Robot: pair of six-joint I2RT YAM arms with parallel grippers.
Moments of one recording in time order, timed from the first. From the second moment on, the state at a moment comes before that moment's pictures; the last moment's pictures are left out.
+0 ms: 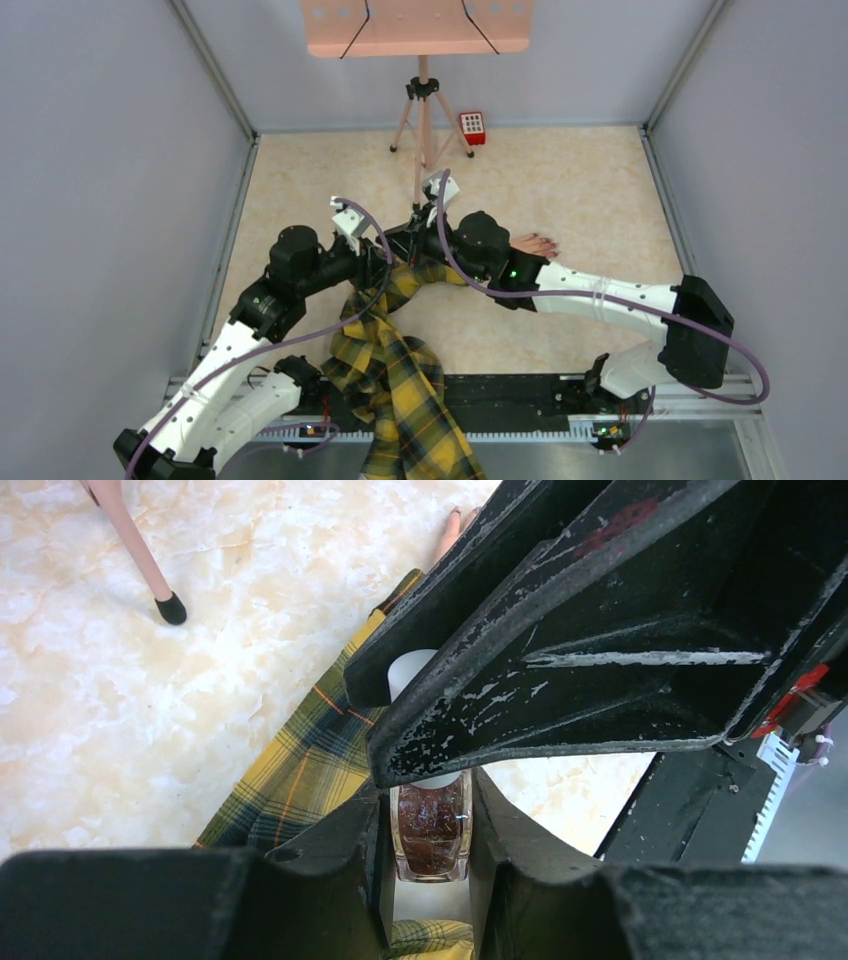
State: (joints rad) left arm -0.50 0.73 0.76 -0.34 0.42 -0.10; right arm 1.08 1.41 1.04 0.36 0.06 0.42
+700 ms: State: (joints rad) left arm -0.50 0.68 0.76 -0.26 0.73 -0.14; right arm 1.06 1.27 1.02 0.29 -0.20 0.27
